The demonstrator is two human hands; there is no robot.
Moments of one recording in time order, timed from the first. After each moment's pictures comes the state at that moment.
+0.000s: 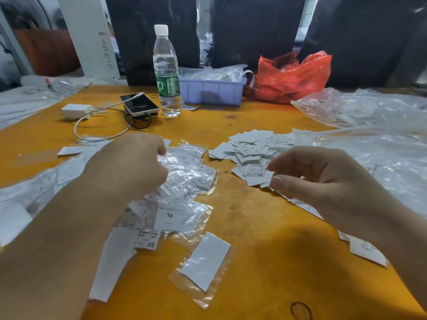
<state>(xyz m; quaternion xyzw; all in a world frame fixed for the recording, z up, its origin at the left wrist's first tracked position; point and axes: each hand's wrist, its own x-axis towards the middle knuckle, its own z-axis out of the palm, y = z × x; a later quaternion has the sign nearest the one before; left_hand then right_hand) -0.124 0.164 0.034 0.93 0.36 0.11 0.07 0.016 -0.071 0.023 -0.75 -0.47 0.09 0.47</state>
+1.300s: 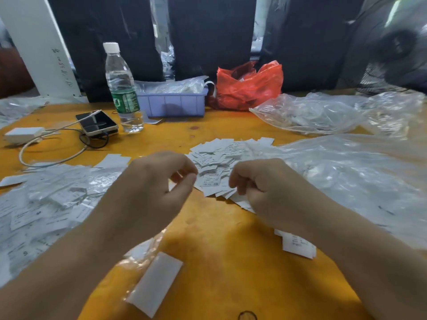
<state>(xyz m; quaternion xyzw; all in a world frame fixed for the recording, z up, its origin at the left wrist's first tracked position) -0.089 0.099 0.022 0.94 0.05 0.27 0.20 0.030 -0.072 0.024 -0.85 -0.44 0.03 0.29</state>
